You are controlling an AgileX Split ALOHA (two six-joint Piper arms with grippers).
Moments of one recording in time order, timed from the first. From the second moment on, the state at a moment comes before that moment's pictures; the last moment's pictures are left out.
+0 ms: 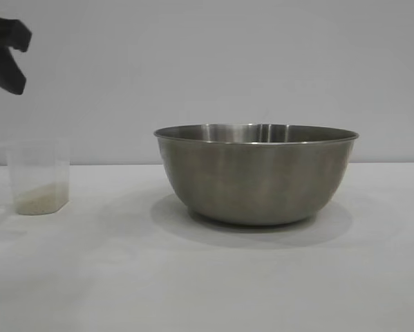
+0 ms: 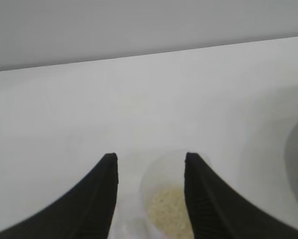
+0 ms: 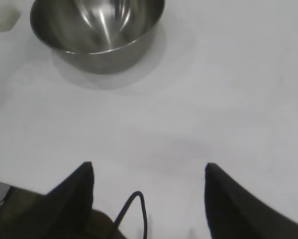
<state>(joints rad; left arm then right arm) -0.22 1.57 -0.34 -0.12 -0.79 0.05 0.20 0.07 -0.49 0.19 1.14 -0.14</state>
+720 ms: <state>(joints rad) -0.22 1.92 -0.24 -0.14 -1.14 0.01 0.20 0.06 -0.49 0.19 1.14 -0.14</state>
